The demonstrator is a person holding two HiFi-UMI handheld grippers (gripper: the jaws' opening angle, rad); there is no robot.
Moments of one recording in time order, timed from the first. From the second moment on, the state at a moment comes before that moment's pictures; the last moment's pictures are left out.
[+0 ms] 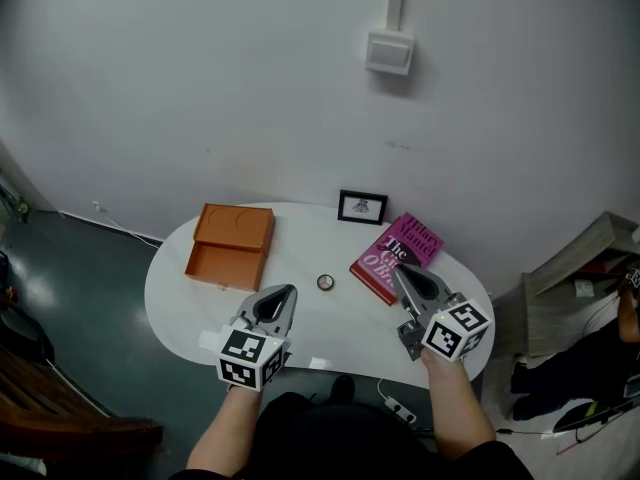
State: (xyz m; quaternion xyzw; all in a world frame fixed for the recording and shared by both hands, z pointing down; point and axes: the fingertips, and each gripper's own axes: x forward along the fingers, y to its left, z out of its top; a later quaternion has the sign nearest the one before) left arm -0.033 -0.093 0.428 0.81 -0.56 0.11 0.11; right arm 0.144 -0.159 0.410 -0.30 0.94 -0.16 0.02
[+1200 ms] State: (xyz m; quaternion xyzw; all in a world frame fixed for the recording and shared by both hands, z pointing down) left arm 0.002 -0.209 0.646 0.83 -0.44 0.27 0.22; right arm 0.165 -0.178 0.530 -0.38 0.88 -0.28 -0.05
